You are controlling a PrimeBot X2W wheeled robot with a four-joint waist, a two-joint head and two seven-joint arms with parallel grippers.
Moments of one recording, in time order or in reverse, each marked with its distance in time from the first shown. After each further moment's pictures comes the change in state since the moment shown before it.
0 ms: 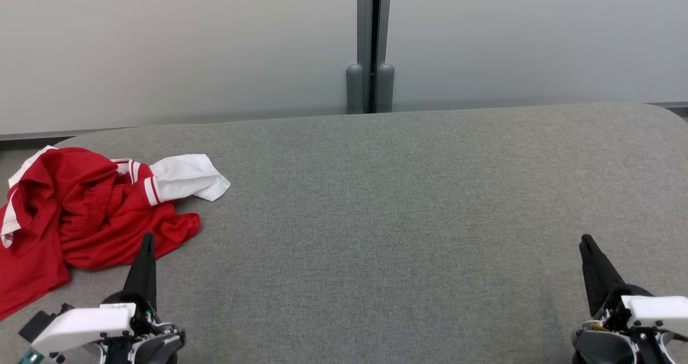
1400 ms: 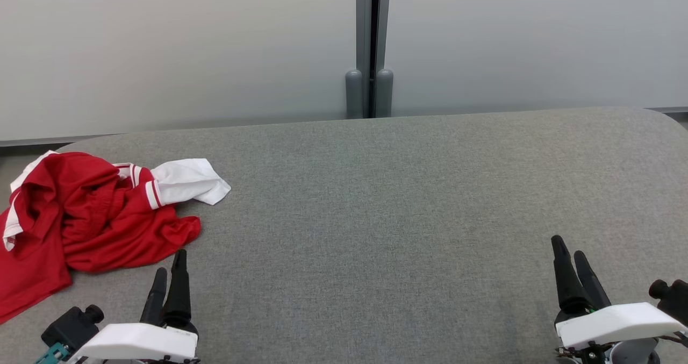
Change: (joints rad) left arm 0.080 -0.004 -0.101 0.000 0.637 0.042 -0.172; right arm 0.077 0.001 0.129 -0.075 -0.739 -0.001 -0.169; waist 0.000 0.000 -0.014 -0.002
